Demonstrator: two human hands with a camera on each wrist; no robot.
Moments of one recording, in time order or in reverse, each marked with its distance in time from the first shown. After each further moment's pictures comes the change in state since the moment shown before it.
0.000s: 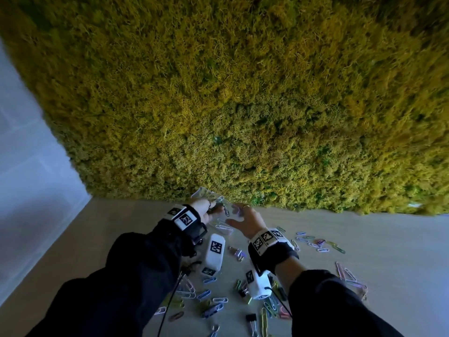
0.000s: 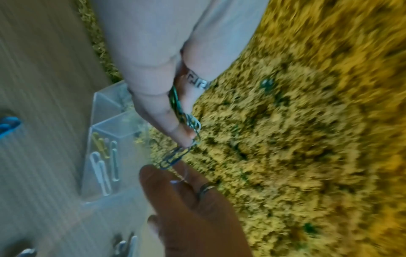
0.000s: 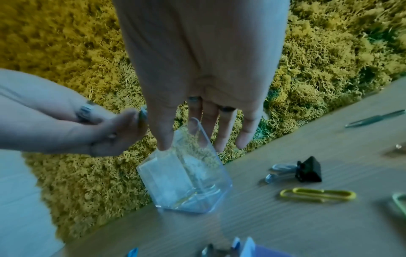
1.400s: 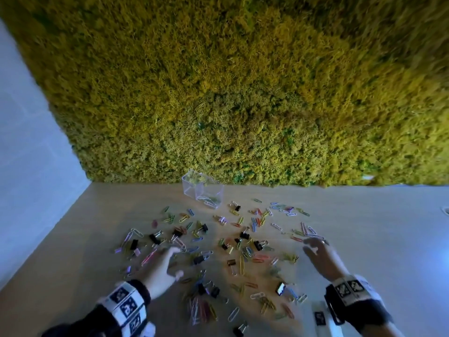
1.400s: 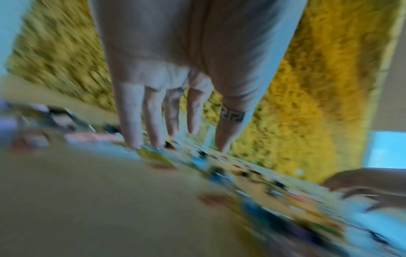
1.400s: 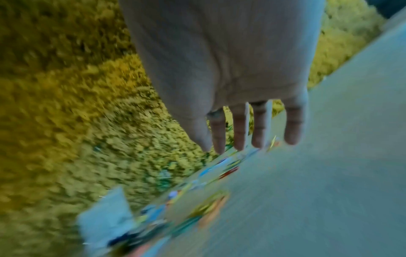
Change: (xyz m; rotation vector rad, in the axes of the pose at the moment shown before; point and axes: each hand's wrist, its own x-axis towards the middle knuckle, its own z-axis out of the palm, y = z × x) left_hand -0.142 -0.157 -0.093 1.290 -0.036 0.289; right_hand -0.213 0.160 -0.086 -0.210 0.188 0.365
